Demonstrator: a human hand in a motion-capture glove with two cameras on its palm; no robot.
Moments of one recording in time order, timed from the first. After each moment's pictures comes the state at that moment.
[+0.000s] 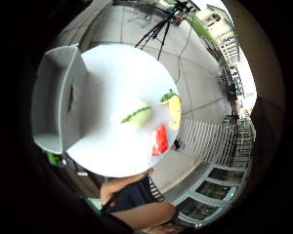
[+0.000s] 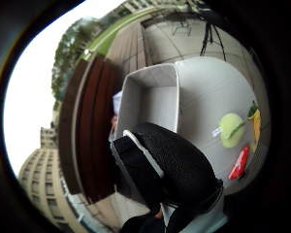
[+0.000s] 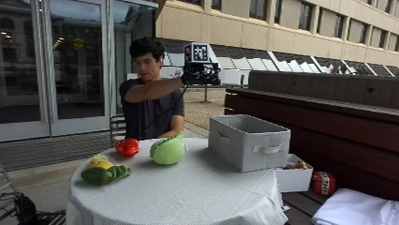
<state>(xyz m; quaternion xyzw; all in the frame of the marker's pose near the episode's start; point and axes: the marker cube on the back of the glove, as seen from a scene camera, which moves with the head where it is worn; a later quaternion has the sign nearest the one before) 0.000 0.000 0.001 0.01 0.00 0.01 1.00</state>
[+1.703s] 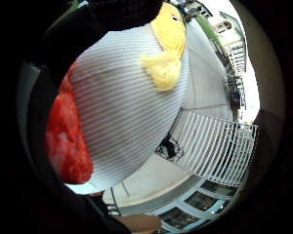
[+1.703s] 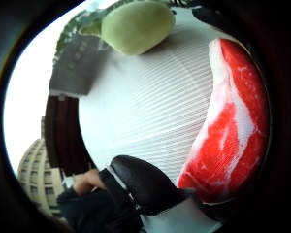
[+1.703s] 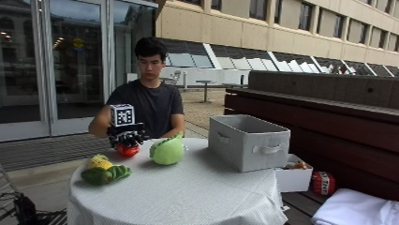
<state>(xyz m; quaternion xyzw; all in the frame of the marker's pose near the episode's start) 0.297 0.178 0.257 -0.02 0.00 -0.03 1.00</state>
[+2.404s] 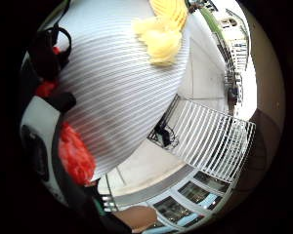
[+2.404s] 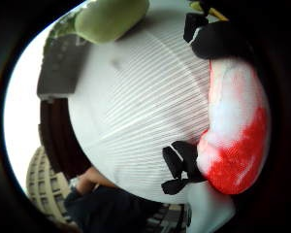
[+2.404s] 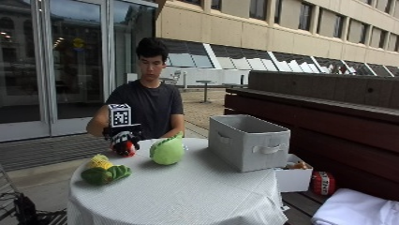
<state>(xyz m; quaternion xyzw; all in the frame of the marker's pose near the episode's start) 0.312 0.194 0.259 -0.08 0.02 -0.02 1.00</state>
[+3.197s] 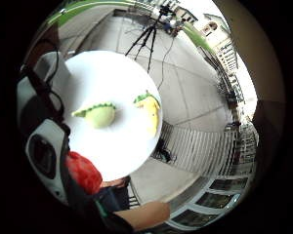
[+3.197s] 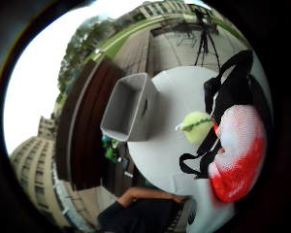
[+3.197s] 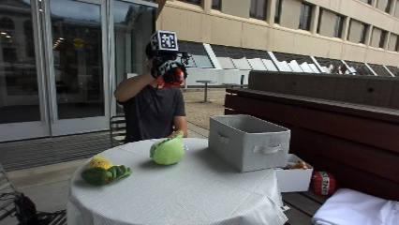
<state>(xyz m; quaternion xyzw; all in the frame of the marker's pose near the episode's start) 0.132 0.039 -0.040 0.09 0.00 -0.05 0.99</state>
